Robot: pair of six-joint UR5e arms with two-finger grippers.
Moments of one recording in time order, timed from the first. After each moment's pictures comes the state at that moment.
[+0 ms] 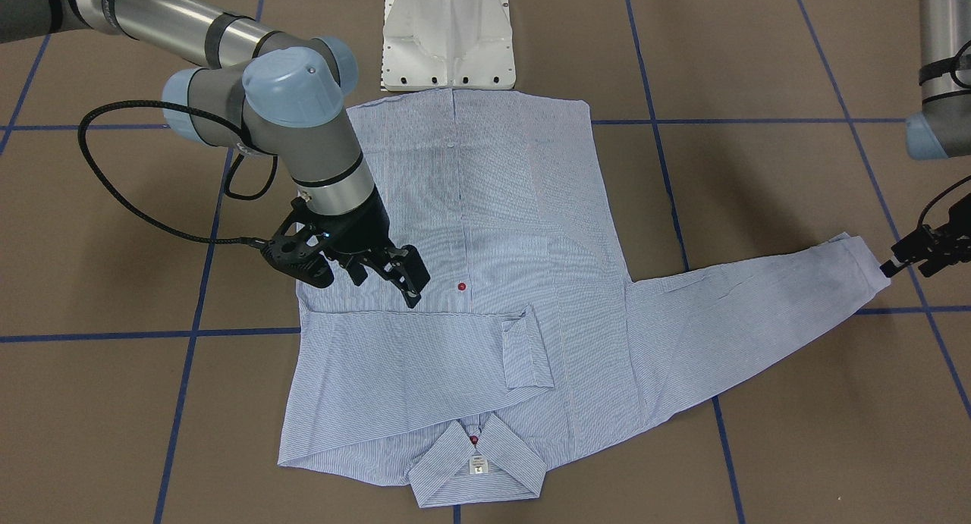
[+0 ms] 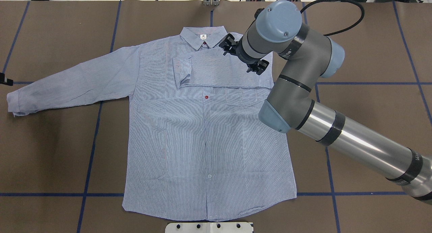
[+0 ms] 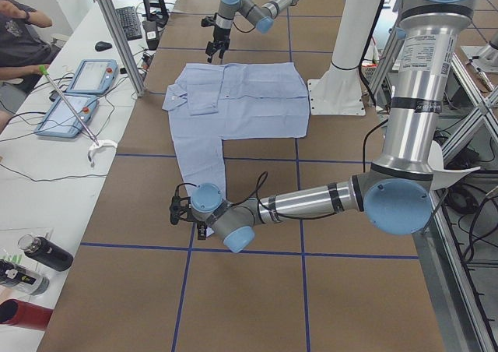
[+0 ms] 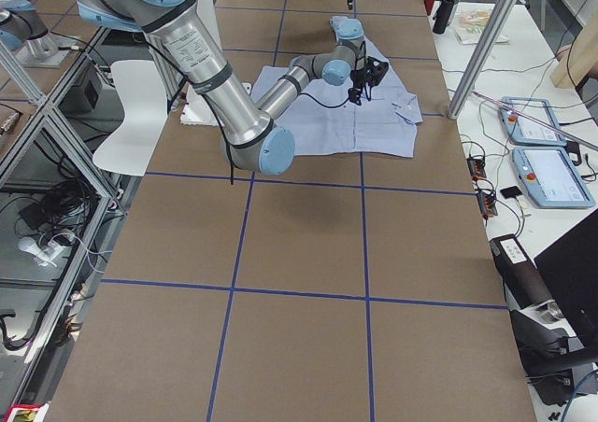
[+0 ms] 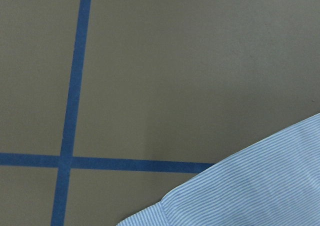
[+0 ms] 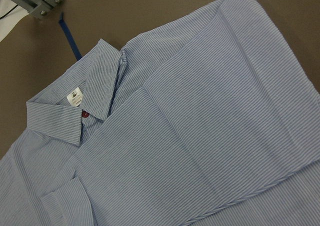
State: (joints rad) left arm -1.26 -1.68 -1.14 -2.61 -2.37 -0.82; right arm 0.72 -0.83 1.53 -1.30 1.85 1.71
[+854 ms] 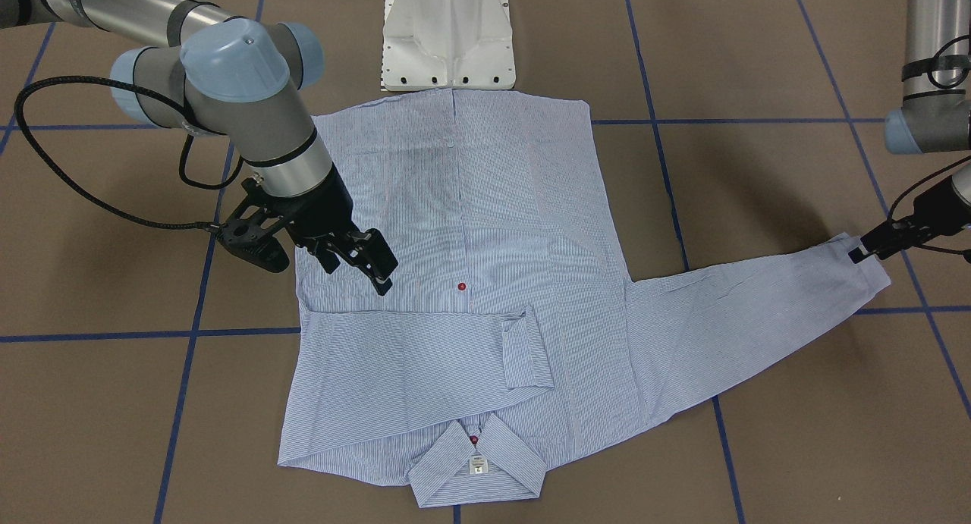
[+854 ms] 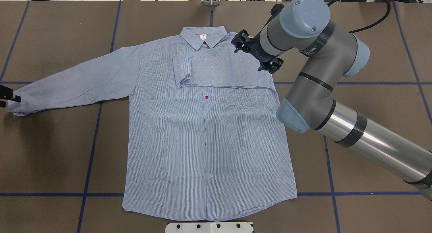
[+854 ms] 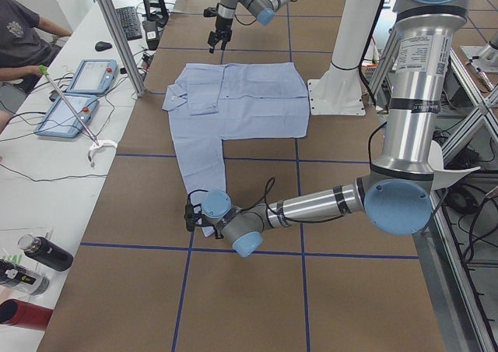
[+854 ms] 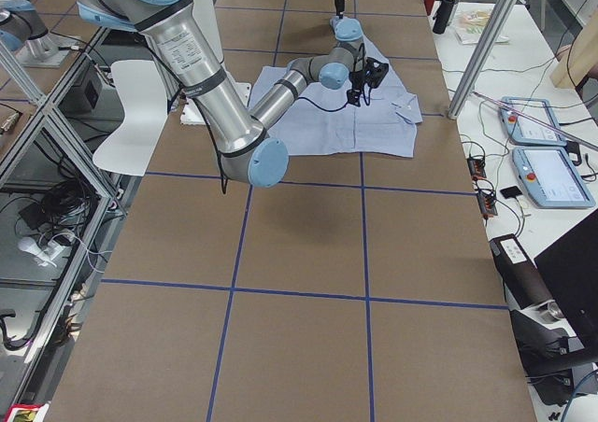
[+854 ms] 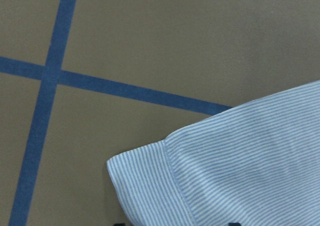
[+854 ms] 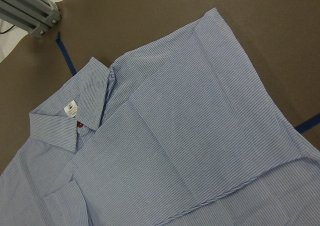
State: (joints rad) left arm -1.19 -1.65 -1.12 -2.66 -2.42 -0.97; right arm 0.75 -0.91 1.63 -1.30 1.89 1.71
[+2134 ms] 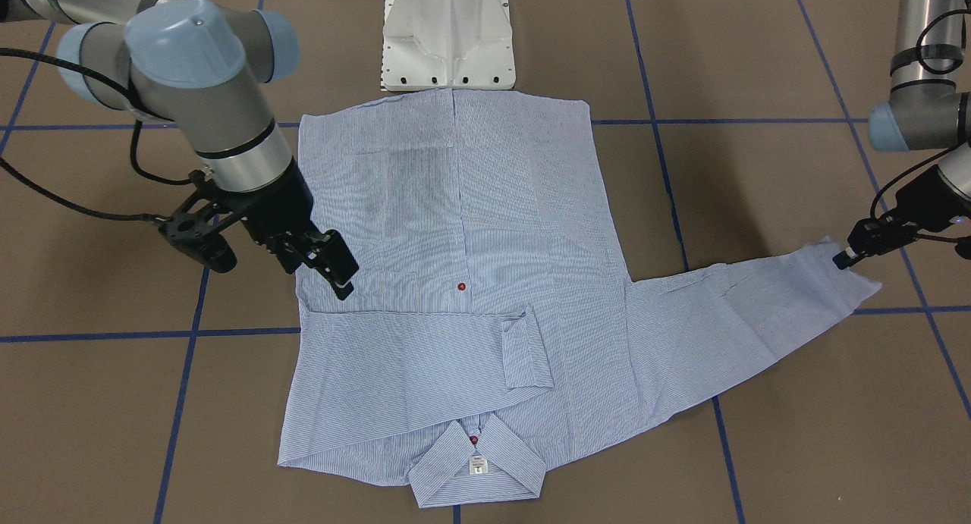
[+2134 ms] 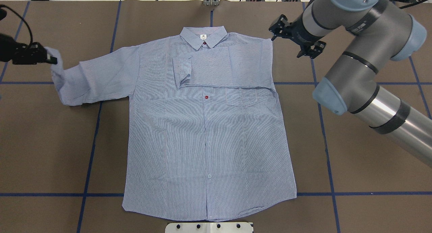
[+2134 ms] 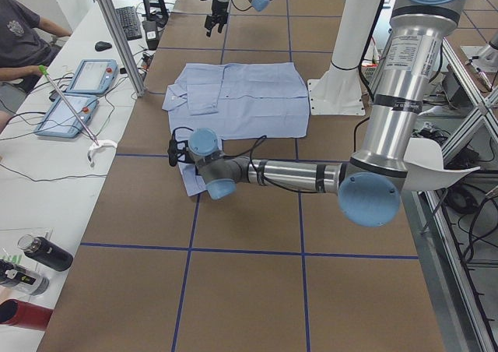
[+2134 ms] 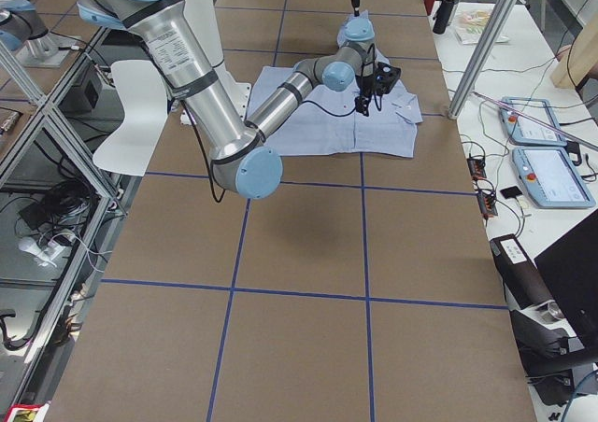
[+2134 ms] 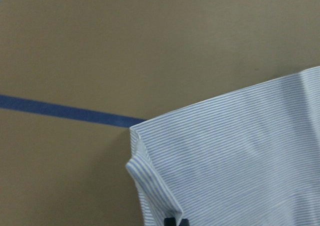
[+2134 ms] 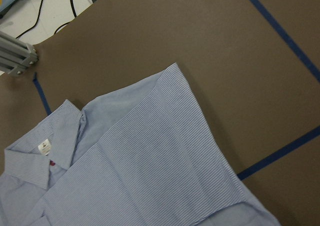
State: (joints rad) left arm -1.15 -1.84 -1.38 -2.65 -2.38 -1.25; right arm 0.91 -1.03 1.73 -1.43 1.98 1.49
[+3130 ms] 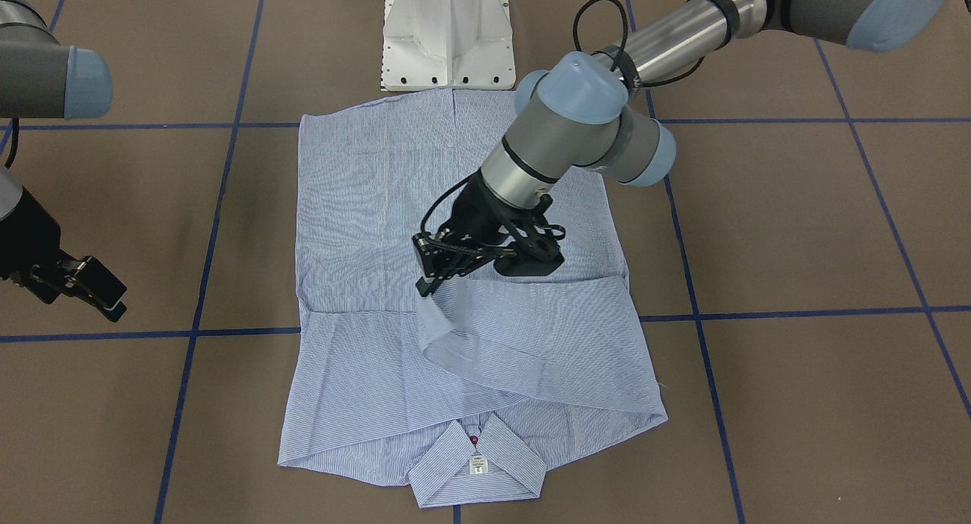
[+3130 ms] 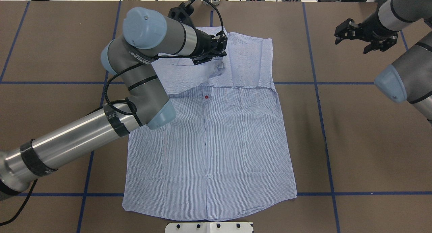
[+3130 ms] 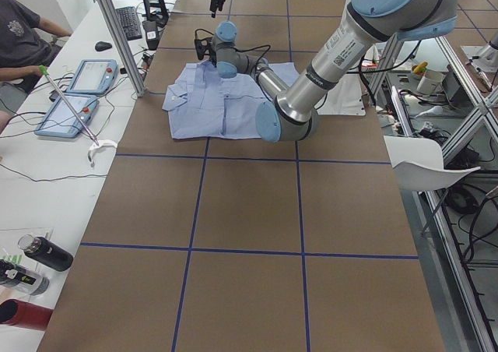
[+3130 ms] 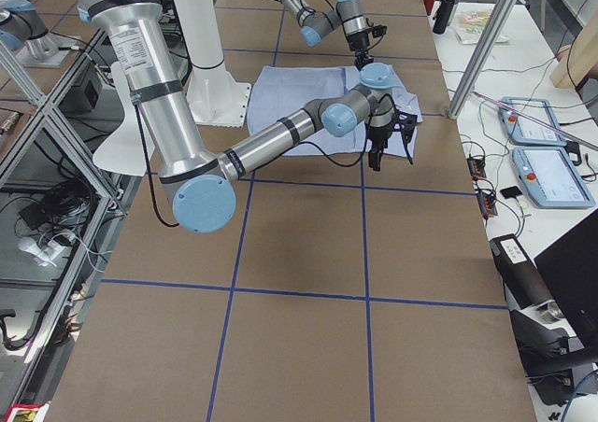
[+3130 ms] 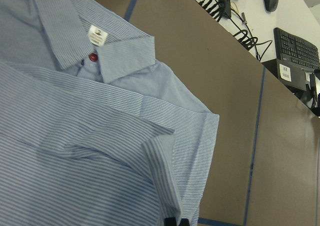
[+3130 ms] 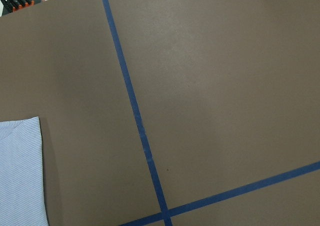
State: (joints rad) left arm -0.66 -2.49 -1.26 -2.39 -1.84 -1.75; right arm 1.09 -1.22 1.73 -1.43 2.09 1.09
